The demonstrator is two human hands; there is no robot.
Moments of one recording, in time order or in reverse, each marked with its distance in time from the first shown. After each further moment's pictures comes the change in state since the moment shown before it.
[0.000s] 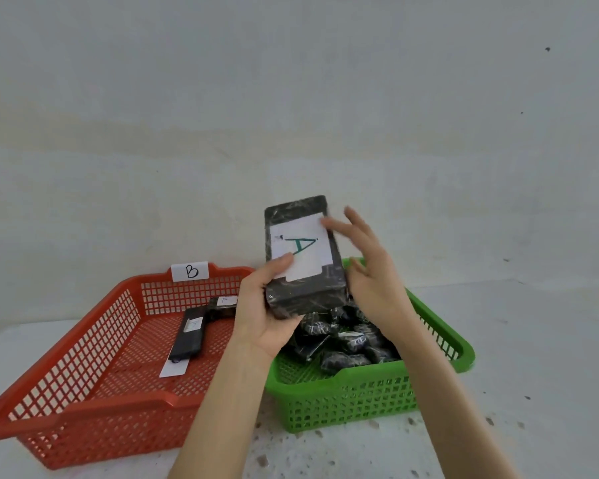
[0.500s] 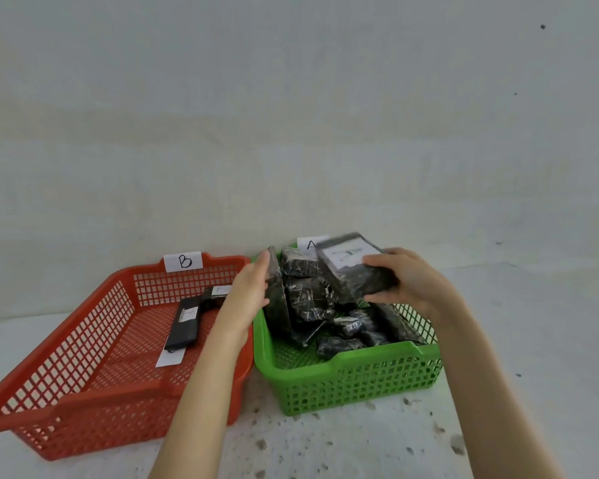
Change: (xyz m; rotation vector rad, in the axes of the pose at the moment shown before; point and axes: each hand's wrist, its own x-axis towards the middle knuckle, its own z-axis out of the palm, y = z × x) left_hand 0.007 0.006 -0.025 1.035 0.339 -0.035; right_hand 0.005 0.047 -0.045 0.329 0.055 0.796
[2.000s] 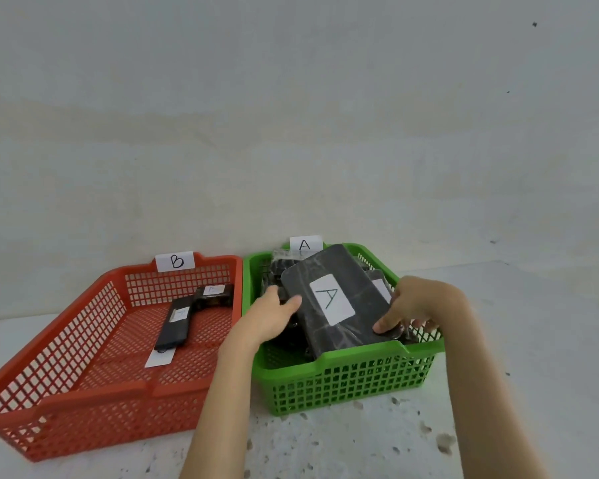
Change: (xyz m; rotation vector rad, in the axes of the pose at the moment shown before) left_hand 0.012 -0.024 0.030 0.487 -0.183 -0.065; right_hand -0.018 0.000 -0.026 -1.159 -0.084 0.201
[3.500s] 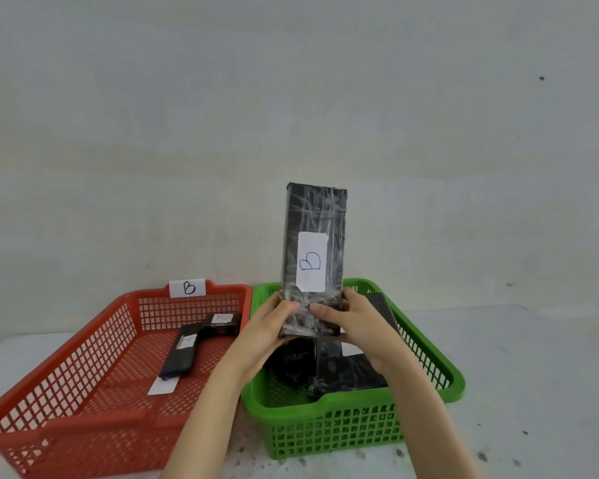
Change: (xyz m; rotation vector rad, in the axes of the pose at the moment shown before) left_hand -0.006 0.005 -0.010 -0.798 -0.040 0.294; right_hand 0.014 -0.057 0.038 0.943 0.086 -0.514
